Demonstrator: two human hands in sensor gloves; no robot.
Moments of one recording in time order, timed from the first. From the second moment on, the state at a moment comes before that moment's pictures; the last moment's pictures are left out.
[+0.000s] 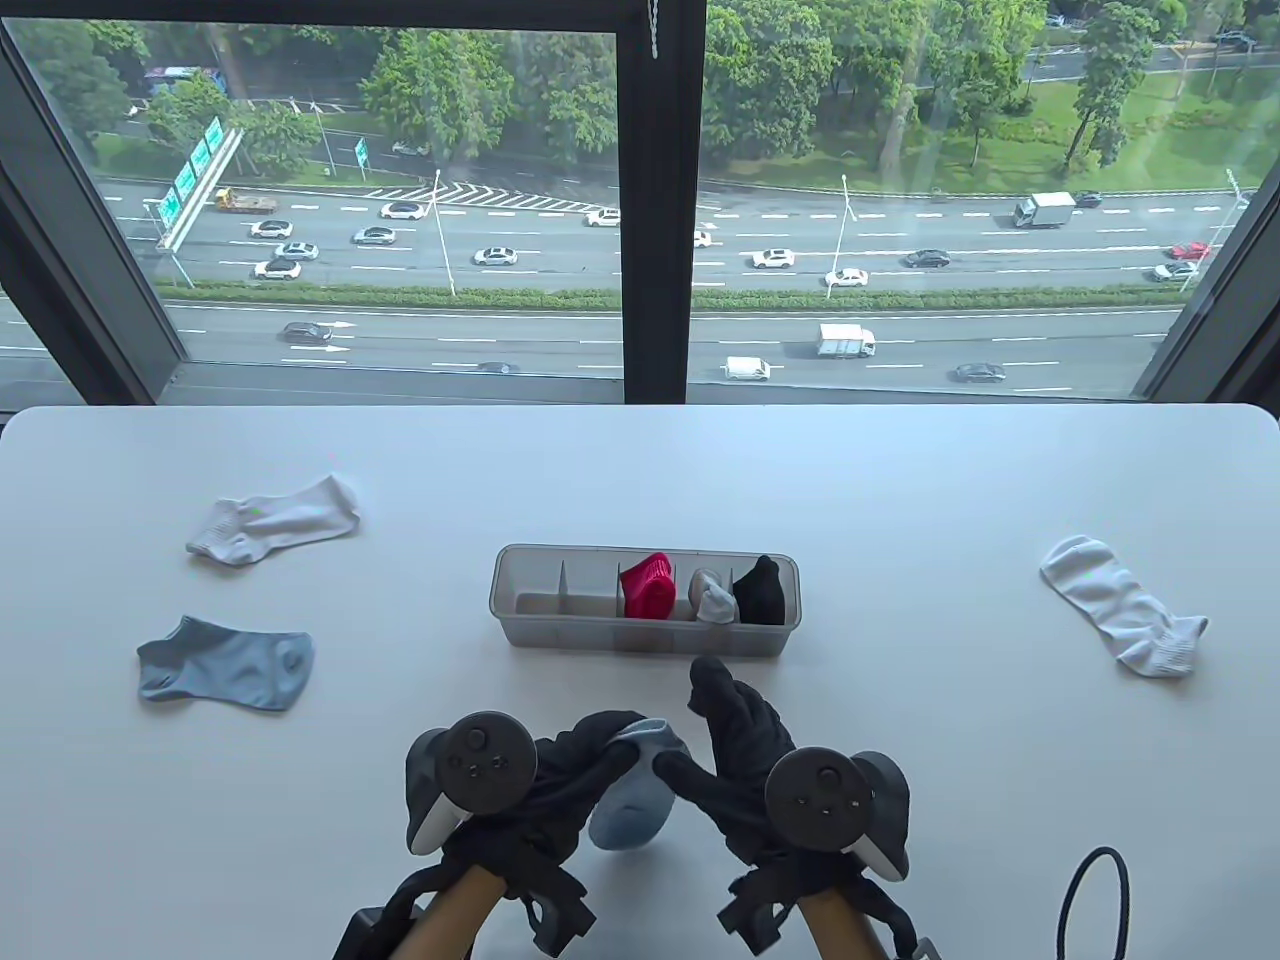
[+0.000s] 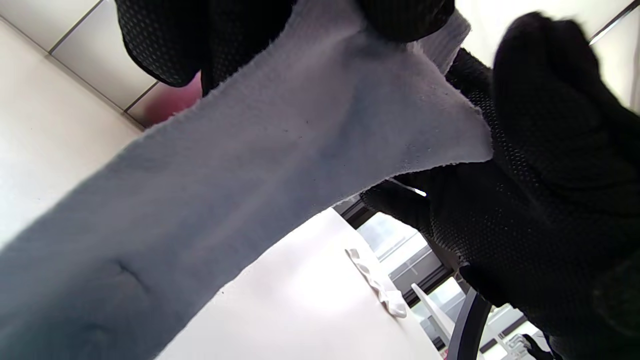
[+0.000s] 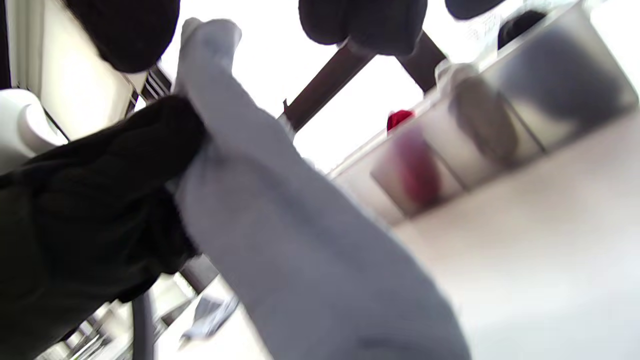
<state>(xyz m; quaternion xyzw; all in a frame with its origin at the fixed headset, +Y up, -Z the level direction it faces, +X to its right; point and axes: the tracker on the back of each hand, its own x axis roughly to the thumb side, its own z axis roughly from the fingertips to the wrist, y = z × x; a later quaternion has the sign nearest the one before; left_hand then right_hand) -0.142 -0.696 -0.268 -0.05 -0.24 0.43 0.87 0.088 -0.690 -0.247 0.23 0.05 0.89 0.38</state>
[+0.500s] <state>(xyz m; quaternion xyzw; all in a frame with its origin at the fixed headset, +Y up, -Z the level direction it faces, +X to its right) -0.143 -0.735 -0.283 -0.23 -0.15 0.10 0.96 0.079 -0.733 -0.266 0.17 0.18 0.95 0.18</state>
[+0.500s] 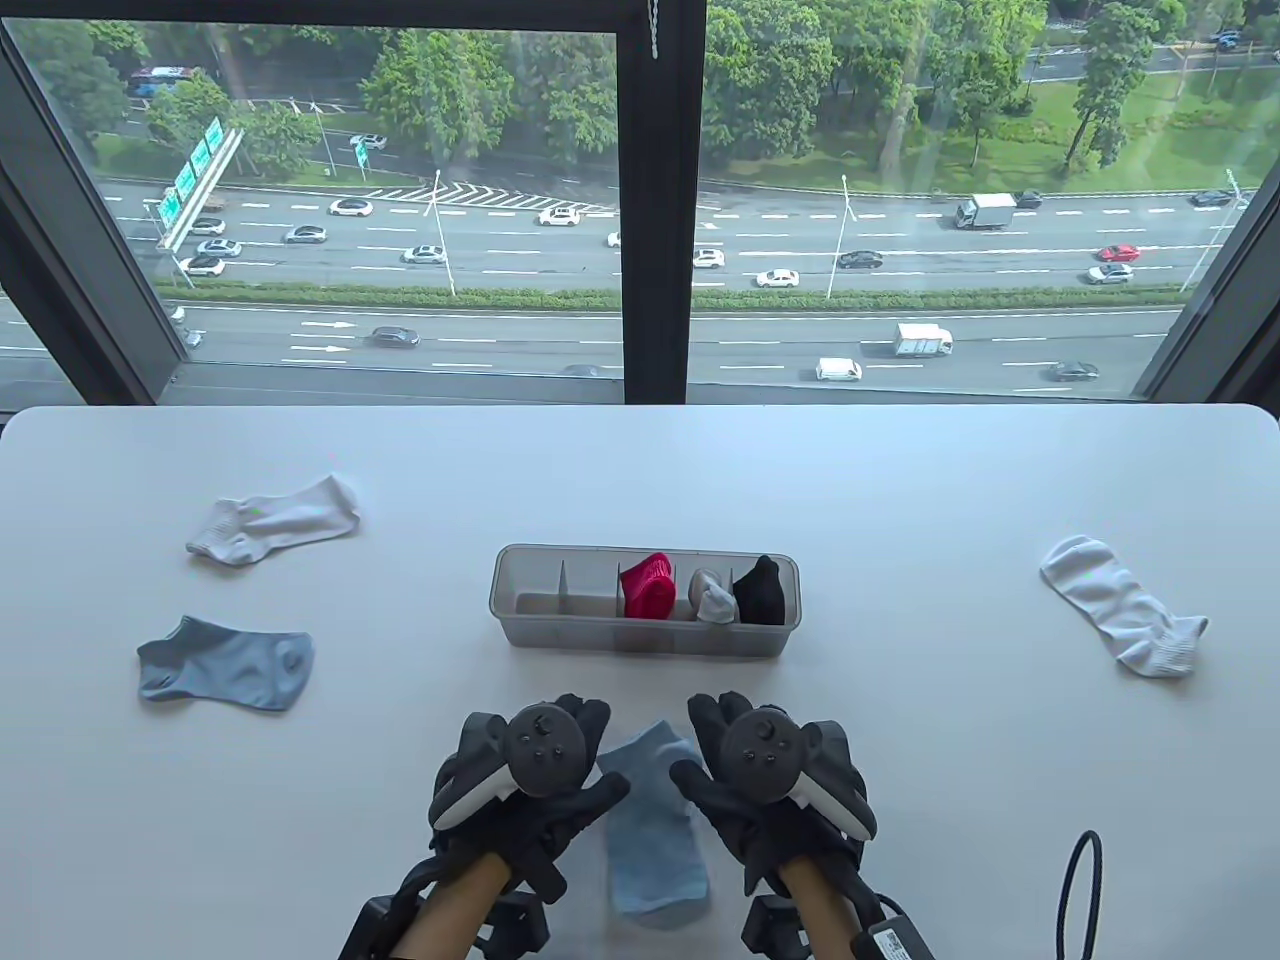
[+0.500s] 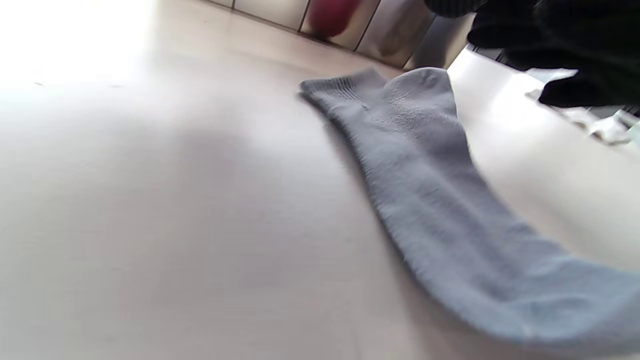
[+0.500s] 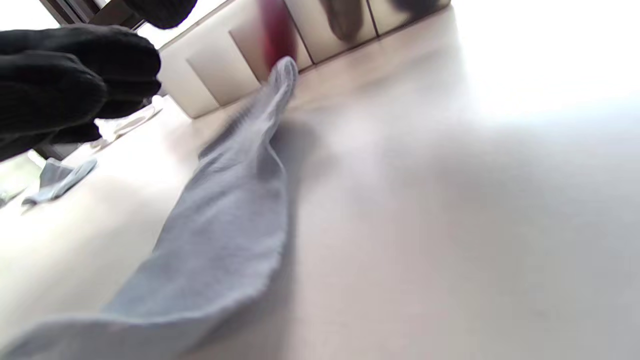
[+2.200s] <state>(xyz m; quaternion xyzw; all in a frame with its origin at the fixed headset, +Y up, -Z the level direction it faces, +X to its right) -0.391 -0.741 -0.384 -0.08 0.31 0.09 0.94 0.087 -0.726 -0.264 0.14 0.13 0.97 0.11</state>
